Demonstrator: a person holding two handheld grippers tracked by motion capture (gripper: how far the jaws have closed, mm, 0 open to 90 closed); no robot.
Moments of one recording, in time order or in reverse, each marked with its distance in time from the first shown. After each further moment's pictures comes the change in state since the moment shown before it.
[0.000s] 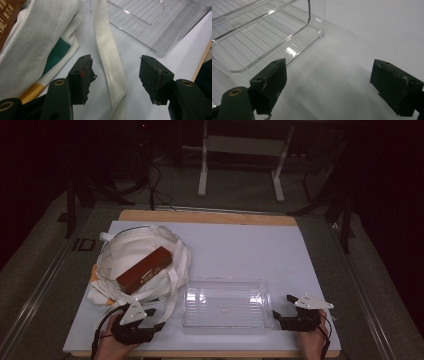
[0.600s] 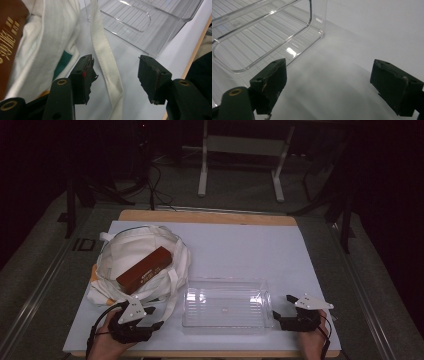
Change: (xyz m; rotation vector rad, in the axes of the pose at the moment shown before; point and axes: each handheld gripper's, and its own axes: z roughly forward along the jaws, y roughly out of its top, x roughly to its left) left arm -0.002 0.018 -0.016 0.032 0.001 0.080; right arm 0.000 0.000 0.000 -0.002 0.003 -0.008
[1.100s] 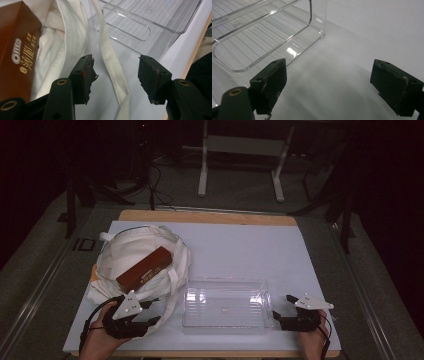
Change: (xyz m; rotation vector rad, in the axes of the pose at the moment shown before) left arm 0.008 0.015 -0.019 -0.007 0.015 0.047; right arm 0.000 0.000 0.000 0.000 0.003 0.001
